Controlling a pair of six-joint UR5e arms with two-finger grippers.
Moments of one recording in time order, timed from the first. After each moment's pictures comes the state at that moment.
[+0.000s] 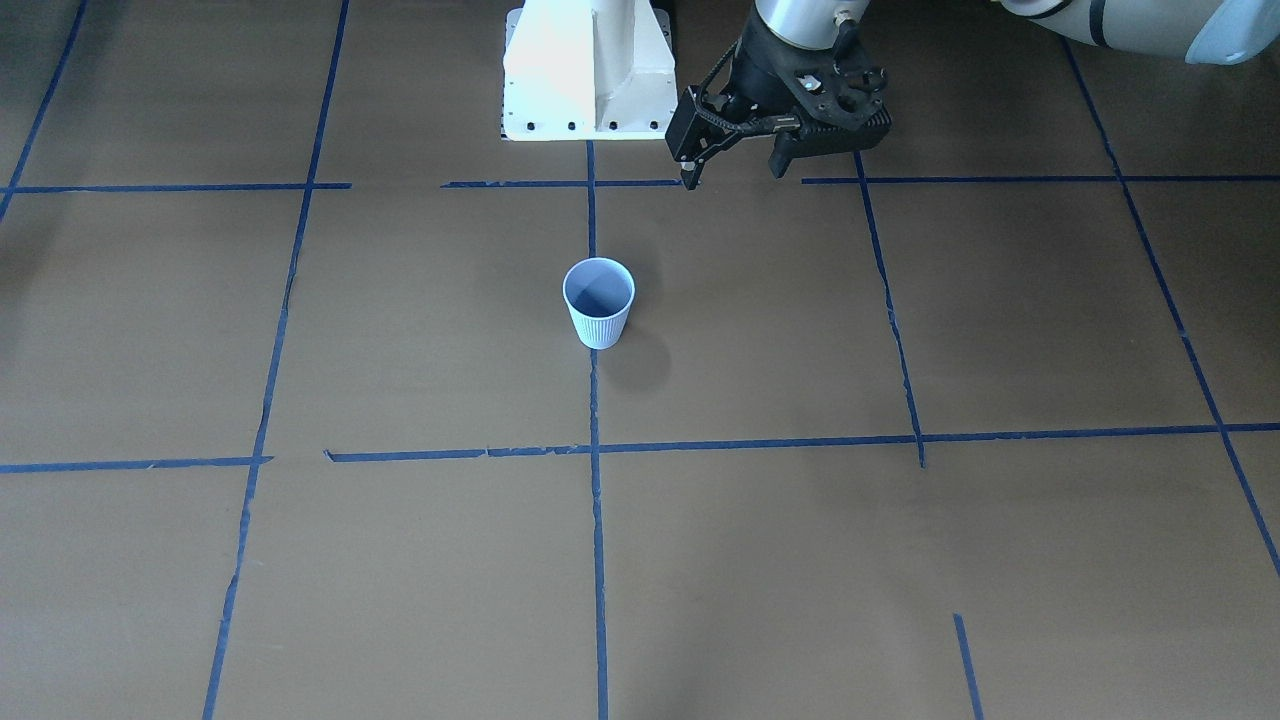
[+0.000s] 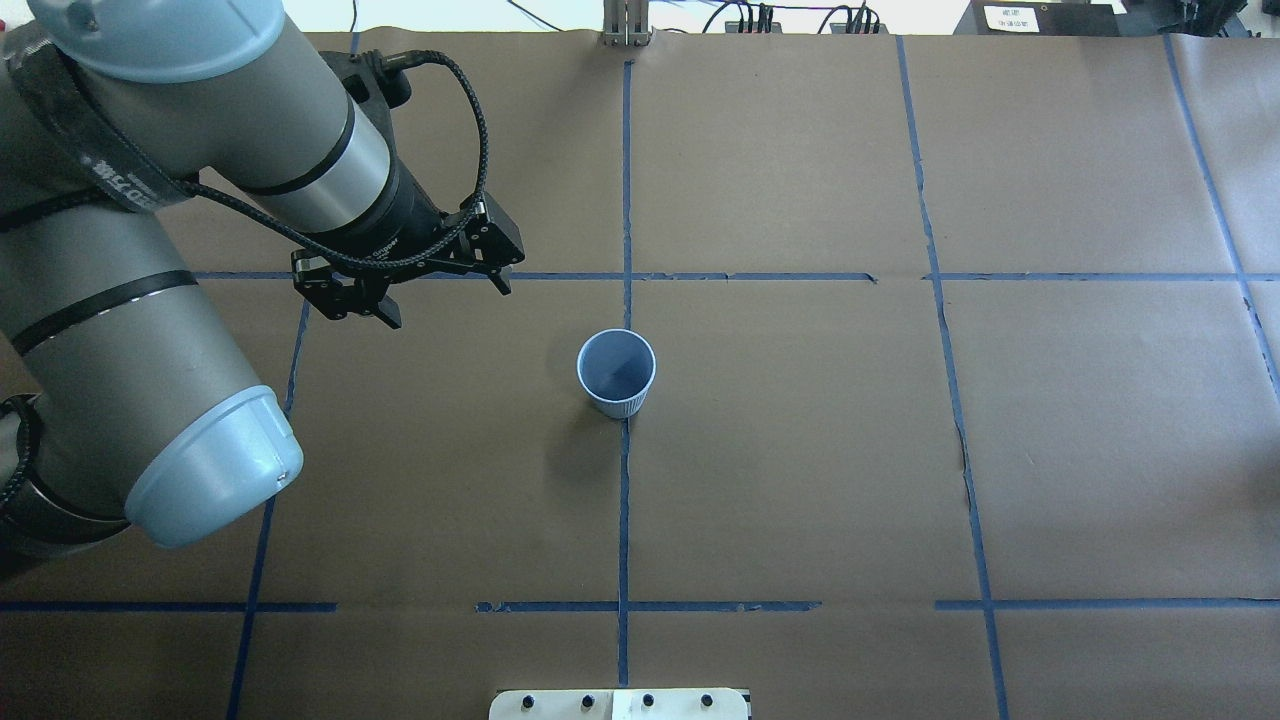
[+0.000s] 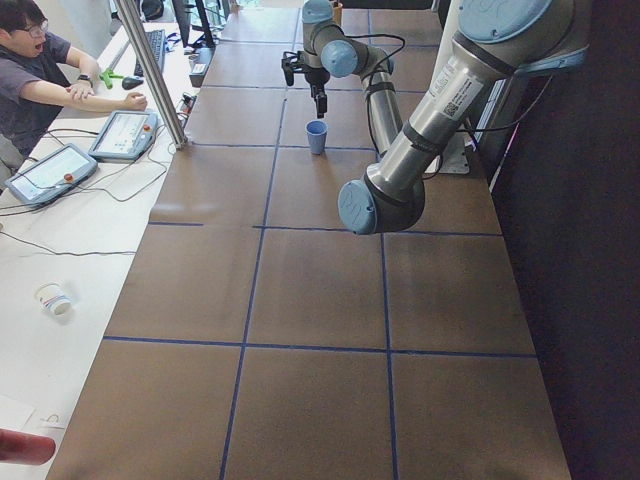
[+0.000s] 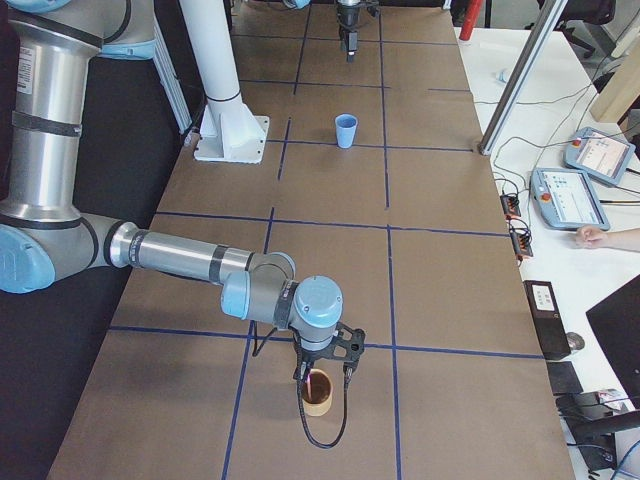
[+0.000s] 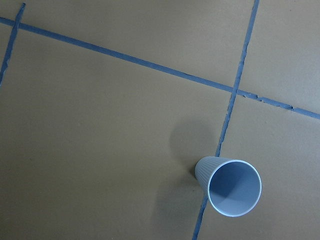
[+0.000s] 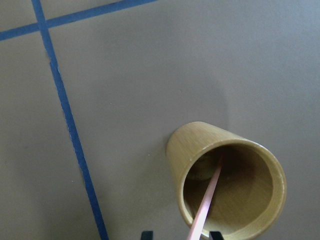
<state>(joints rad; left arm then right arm) -0.74 -2.28 -2.05 -1.22 -2.12 -1.36 1.63 -1.77 1.64 -1.56 2.29 0.13</state>
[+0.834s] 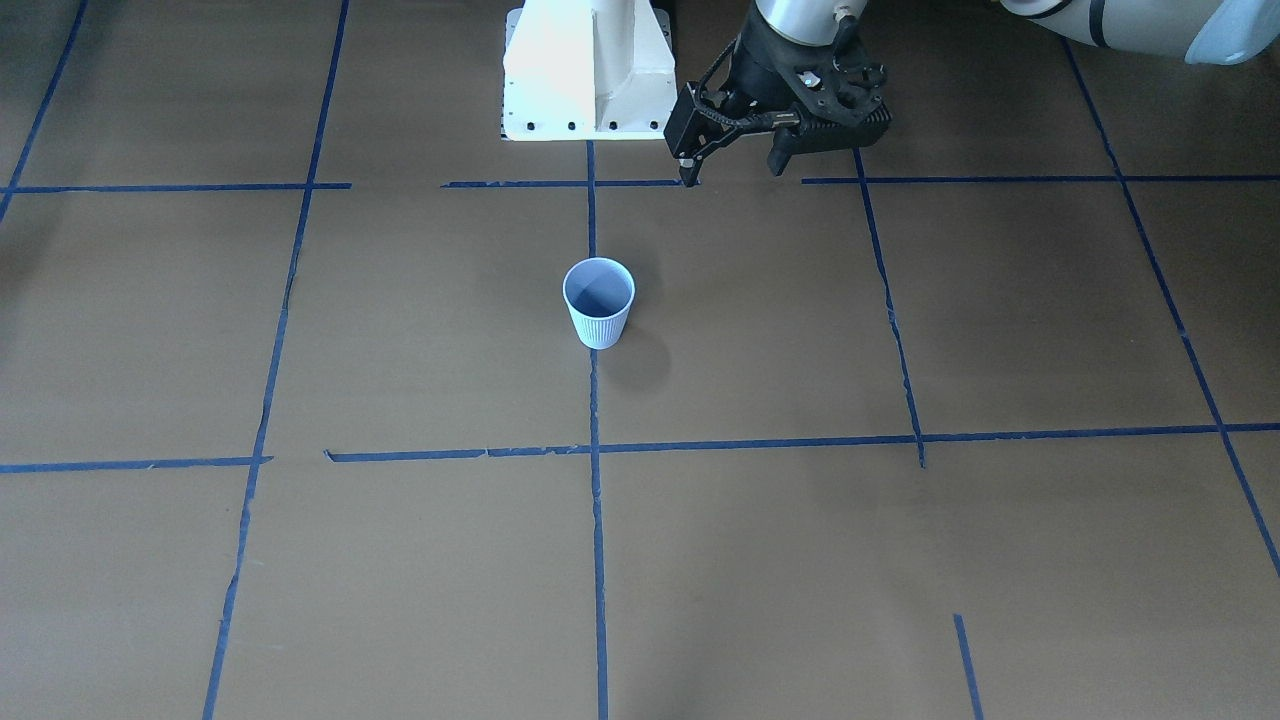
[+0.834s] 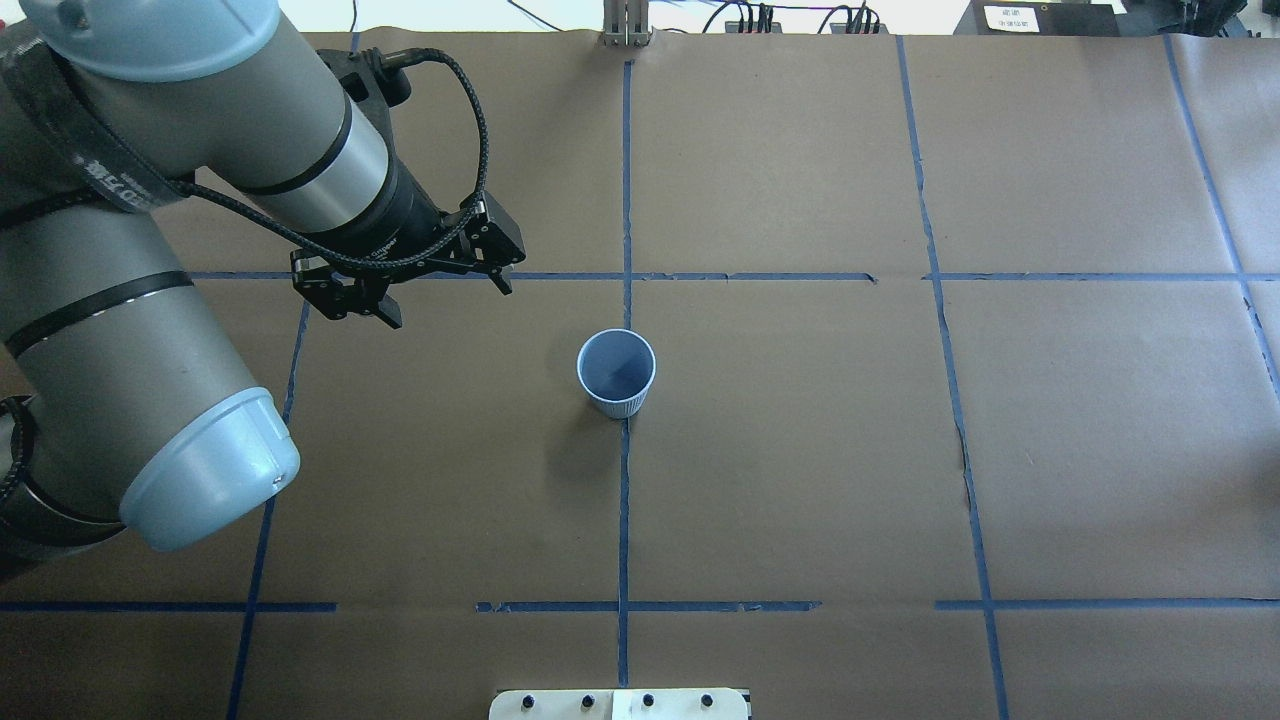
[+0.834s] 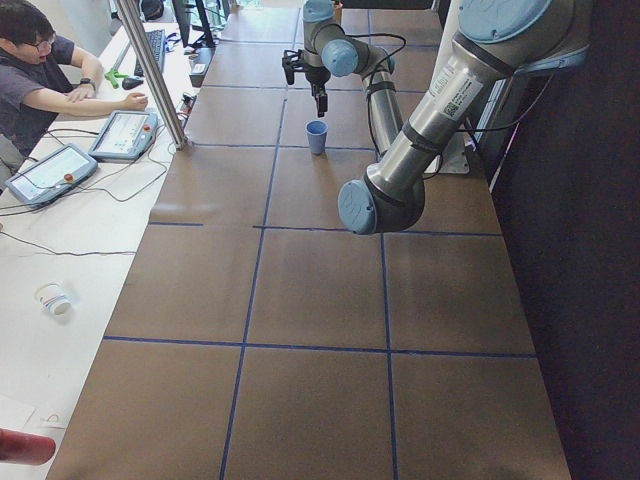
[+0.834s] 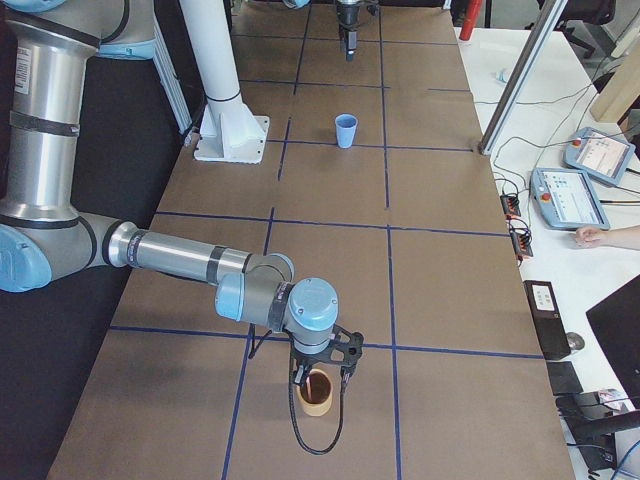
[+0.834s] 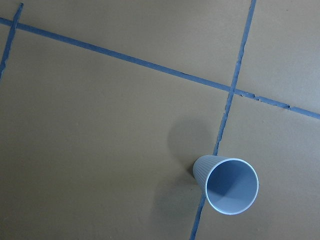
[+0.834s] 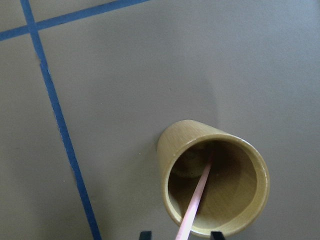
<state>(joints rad) -0.74 -2.28 -2.06 -1.22 -2.12 -1.36 1.65 -1.79 1.64 -1.56 2.29 0.13</state>
